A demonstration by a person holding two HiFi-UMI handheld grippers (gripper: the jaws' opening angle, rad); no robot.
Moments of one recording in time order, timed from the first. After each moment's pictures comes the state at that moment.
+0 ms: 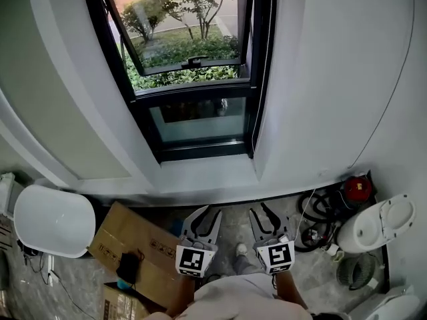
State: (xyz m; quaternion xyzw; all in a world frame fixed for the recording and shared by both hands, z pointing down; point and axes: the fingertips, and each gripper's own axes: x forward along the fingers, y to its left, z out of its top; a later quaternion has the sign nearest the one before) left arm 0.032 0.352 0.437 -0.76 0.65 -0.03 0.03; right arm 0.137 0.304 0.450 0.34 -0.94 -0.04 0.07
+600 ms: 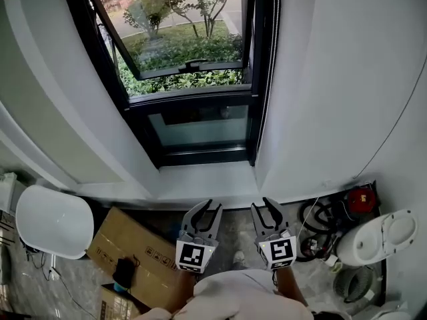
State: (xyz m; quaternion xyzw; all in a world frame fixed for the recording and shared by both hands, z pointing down) left arm 0.026 0.240 0.424 -0.75 0.66 -0.04 0.04; right arm 0.131 0.185 0.439 0.33 -0.94 -0.03 0.06
